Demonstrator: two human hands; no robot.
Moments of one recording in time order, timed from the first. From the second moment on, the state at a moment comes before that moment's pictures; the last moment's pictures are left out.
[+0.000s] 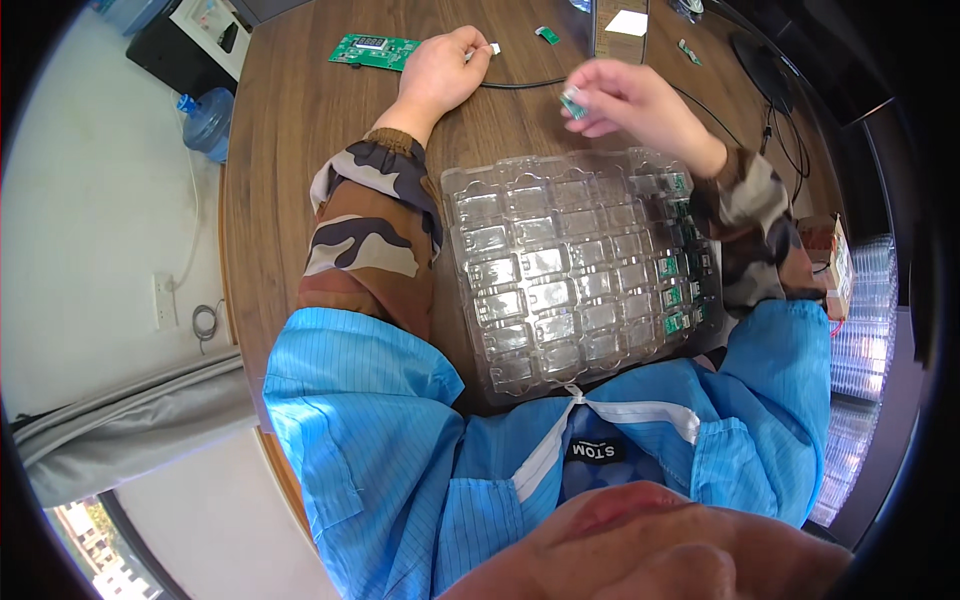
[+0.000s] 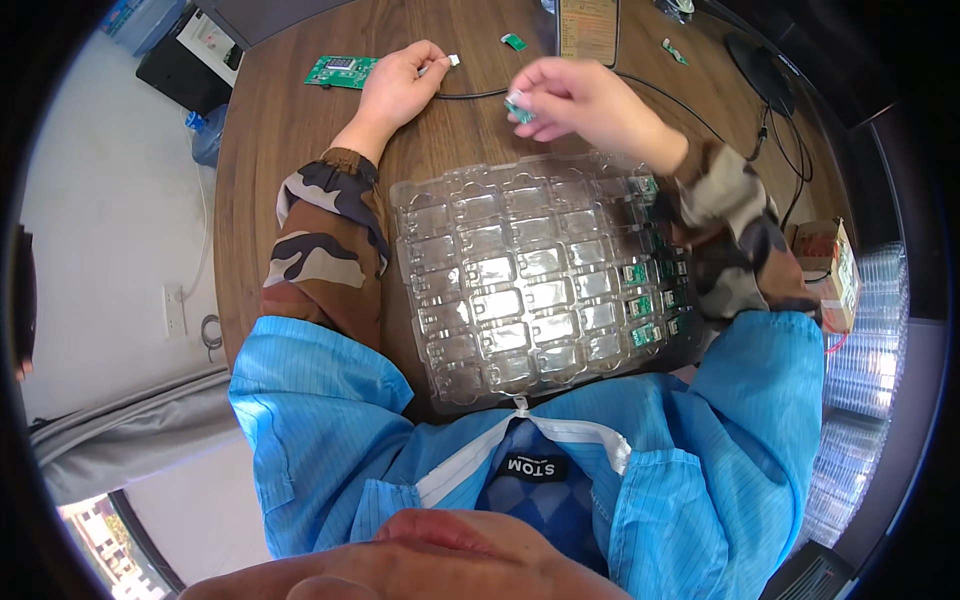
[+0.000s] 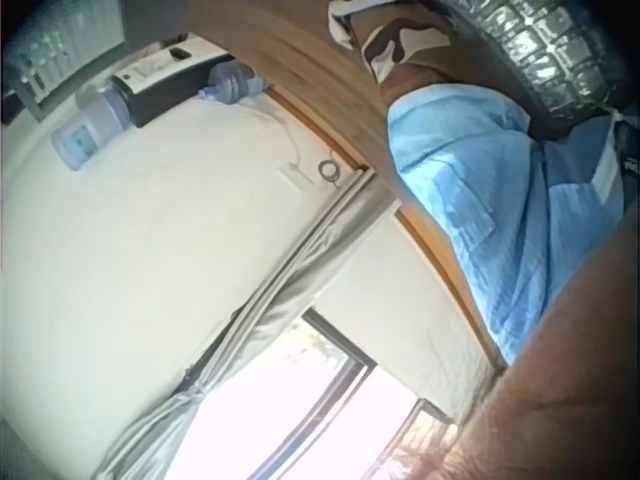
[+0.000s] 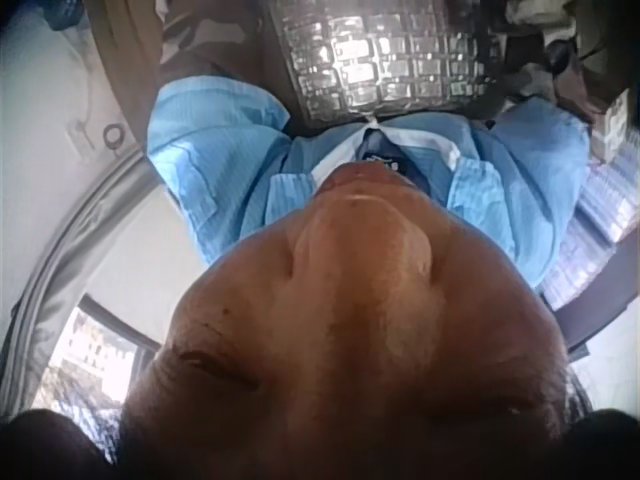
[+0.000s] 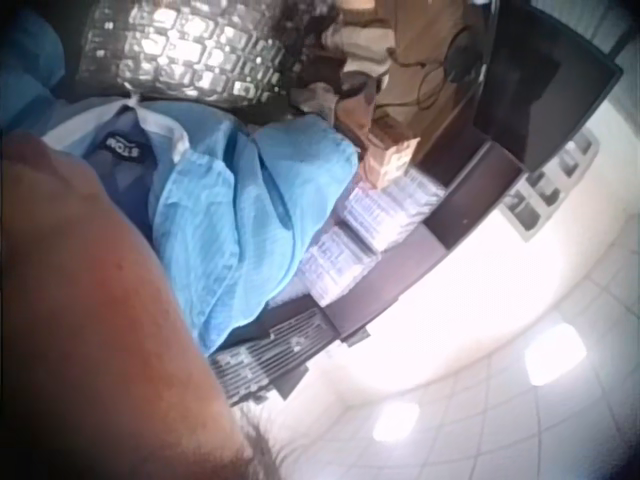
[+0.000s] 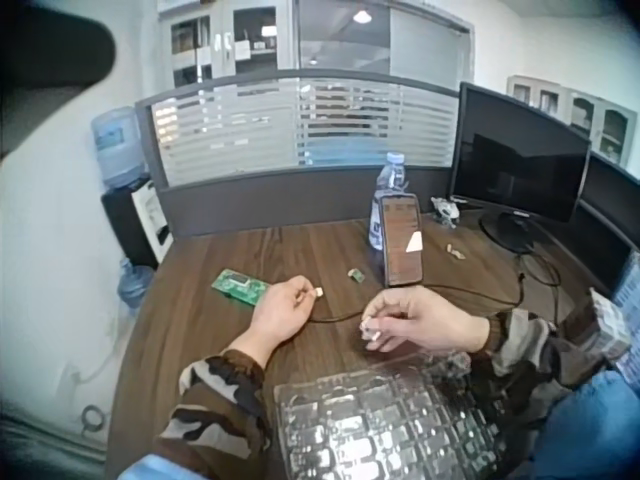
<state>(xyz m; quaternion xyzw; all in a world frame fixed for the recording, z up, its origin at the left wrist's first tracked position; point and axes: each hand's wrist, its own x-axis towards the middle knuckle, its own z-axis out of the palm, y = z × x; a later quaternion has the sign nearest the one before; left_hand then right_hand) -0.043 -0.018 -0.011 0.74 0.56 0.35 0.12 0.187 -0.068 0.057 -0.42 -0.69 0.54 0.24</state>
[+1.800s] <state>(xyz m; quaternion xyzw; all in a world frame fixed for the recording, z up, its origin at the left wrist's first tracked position) -0.025 -0.010 -0.004 0.72 0.54 0.39 0.21 0.176 -0.007 0.055 -0.52 -0.74 0.36 0.21</state>
